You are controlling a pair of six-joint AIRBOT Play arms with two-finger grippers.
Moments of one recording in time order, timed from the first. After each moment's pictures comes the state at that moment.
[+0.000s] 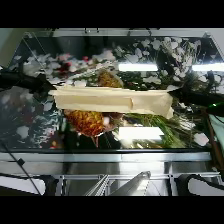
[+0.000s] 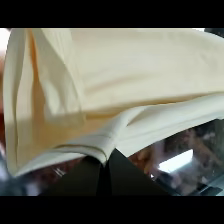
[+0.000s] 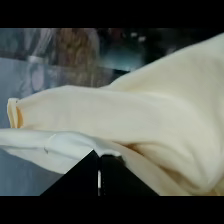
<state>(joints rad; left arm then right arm) 0.28 -1.71 1.54 0.86 -1.37 -1.19 -0.34 -1.39 0.86 -0.29 0.99 0.85</state>
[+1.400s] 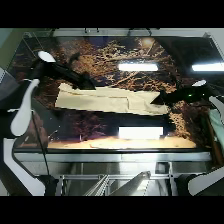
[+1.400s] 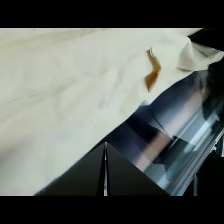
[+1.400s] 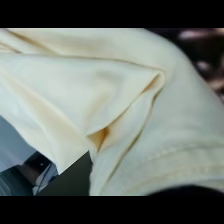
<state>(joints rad) -0.14 -1.97 1.79 0.74 -1.41 -1.32 -0.20 -1.85 1.28 -0.63 1.27 1.00</state>
